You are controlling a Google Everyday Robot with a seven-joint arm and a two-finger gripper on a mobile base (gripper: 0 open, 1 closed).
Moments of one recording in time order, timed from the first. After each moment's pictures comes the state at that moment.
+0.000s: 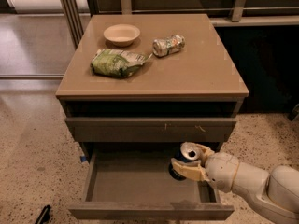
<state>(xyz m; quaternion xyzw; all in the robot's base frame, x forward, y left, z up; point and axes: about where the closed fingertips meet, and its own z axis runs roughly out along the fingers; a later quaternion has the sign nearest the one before) 0.445 -0.102 0.708 -0.32 0.70 0.33 0.55</state>
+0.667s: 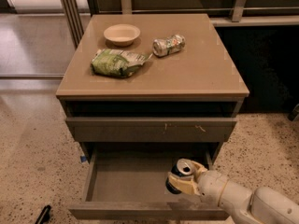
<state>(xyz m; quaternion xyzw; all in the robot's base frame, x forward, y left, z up) 0.444 -0.099 0.622 -0.27 0.73 0.33 0.53</state>
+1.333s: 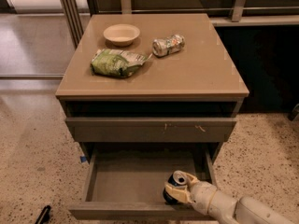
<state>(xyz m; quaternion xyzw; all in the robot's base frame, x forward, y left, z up) 0.453 -0.096 0.519 -0.23 0.76 0.34 0.51</state>
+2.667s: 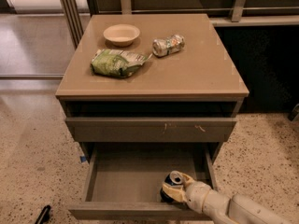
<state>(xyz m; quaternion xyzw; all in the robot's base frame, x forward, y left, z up) 0.467 -0.088 0.485 -0.23 0.77 0.34 0.49</state>
